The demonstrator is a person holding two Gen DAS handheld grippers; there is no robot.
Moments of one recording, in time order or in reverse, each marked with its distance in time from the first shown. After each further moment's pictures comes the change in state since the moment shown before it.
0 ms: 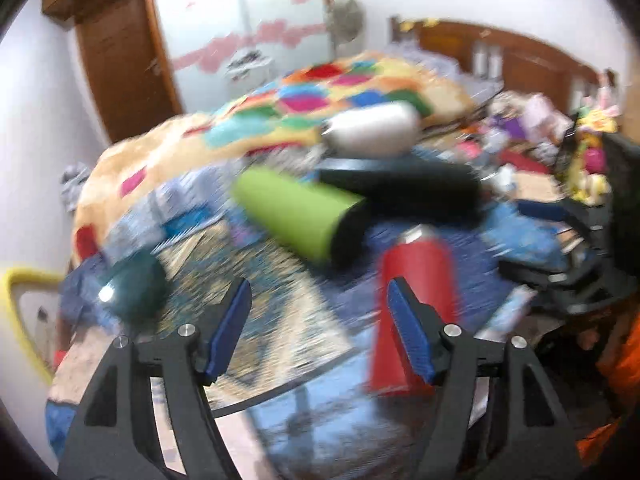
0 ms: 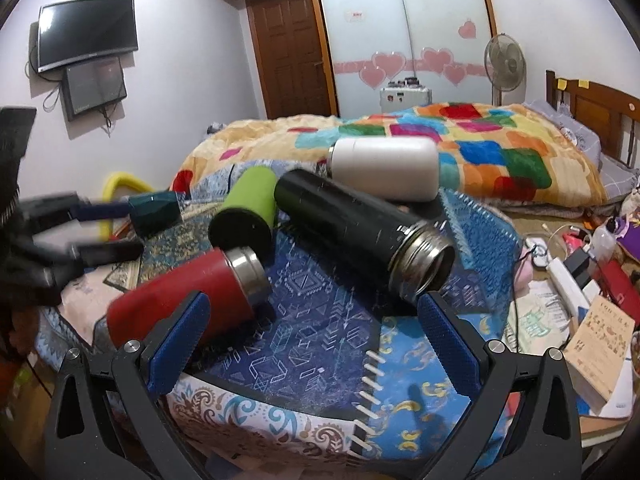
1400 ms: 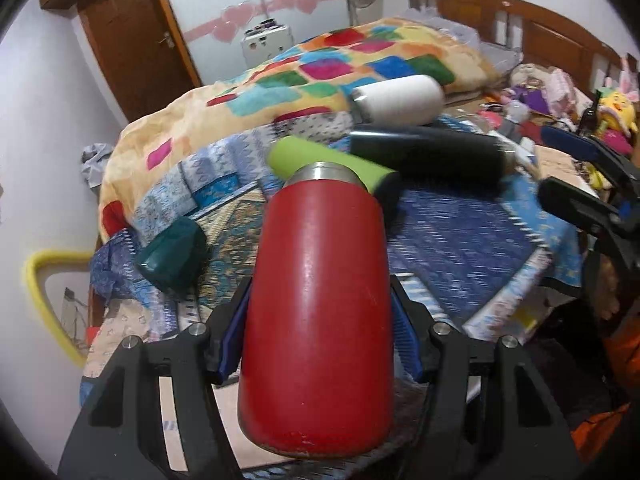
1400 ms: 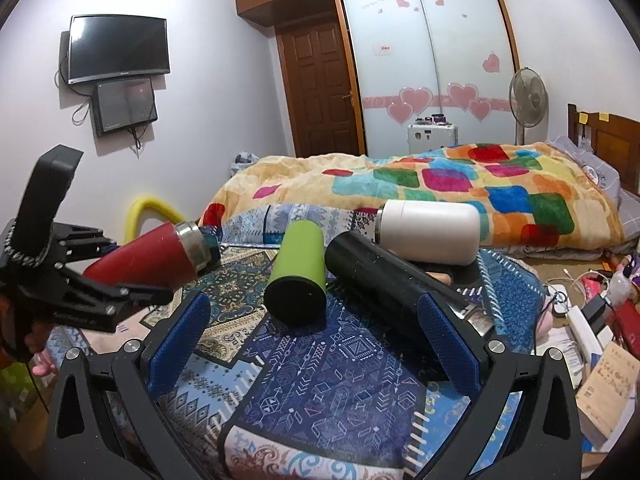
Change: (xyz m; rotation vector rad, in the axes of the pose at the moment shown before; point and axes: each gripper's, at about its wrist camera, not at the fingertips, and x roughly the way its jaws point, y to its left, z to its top) left arm -0.031 0.000 0.008 0.013 0.119 0.049; right arm -0.032 0.032 0.040 -0.048 -0.153 0.066
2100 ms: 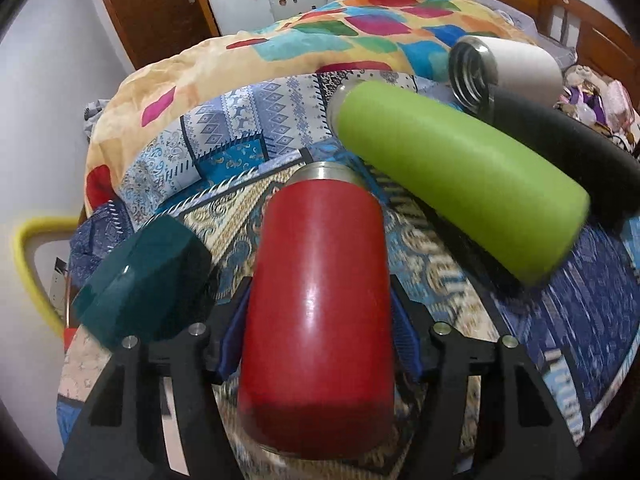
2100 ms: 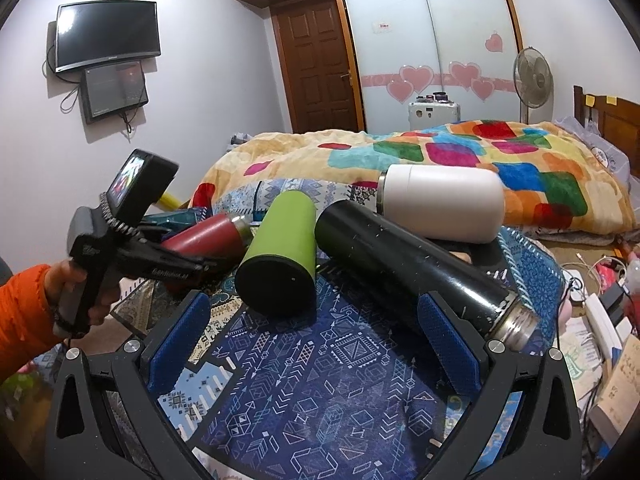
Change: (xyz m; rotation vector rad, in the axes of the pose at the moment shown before) left arm 0.137 0.071 0.019 -0.103 0.126 0.055; right arm 0.049 -0.011 -0.012 0.012 0.068 0.004
